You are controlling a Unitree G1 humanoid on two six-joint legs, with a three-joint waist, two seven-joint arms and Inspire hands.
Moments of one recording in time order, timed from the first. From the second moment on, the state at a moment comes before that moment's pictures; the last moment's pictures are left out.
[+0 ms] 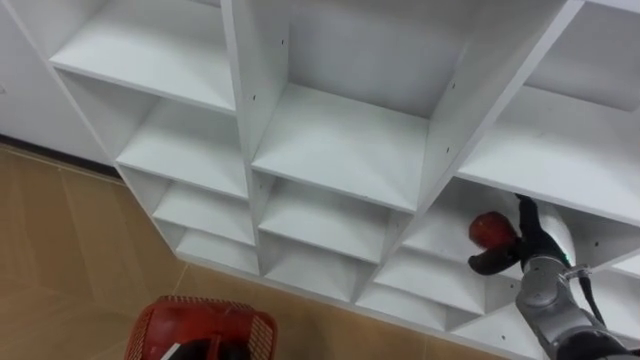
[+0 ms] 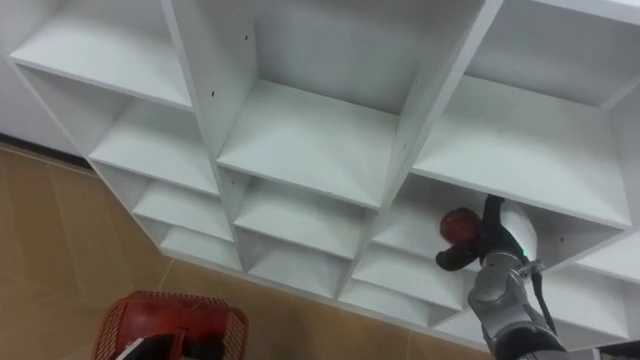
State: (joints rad) left arm 0.31 0.24 -0.06 0.57 -0.08 0.00 -0.18; right arm -0.36 -0.37 0.22 1.13 -0.16 -0.07 -0.39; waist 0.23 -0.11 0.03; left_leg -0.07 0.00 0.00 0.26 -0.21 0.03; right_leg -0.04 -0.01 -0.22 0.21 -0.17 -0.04
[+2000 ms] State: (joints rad) left arm 0.37 0.26 -0.05 0.57 -0.12 -0.05 -0.12; right arm -0.33 -0.37 0.22 1.13 -0.15 -0.10 -0.38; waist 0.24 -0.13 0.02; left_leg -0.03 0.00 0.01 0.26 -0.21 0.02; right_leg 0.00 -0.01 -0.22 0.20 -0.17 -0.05
